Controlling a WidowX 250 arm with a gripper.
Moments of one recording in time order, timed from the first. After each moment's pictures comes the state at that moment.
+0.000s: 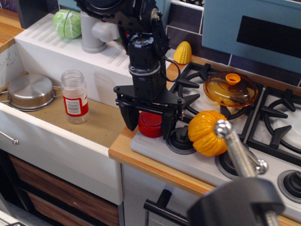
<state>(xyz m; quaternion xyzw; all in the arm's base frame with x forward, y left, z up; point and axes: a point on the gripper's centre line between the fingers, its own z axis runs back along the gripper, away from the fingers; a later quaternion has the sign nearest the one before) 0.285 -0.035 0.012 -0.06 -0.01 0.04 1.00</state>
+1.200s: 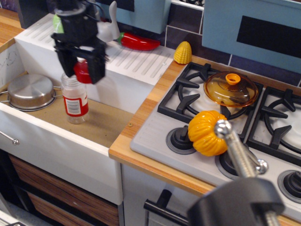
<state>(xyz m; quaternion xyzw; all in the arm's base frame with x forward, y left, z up) 0.317 0.110 0.039 -0.07 0.01 -0.01 1.00</state>
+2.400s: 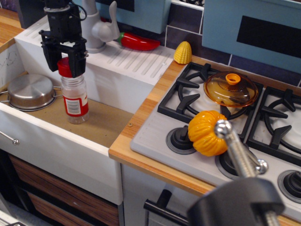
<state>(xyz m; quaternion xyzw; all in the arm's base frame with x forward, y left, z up) 0.338 0.163 0.009 -0.05 0.07 -0.02 1.00</state>
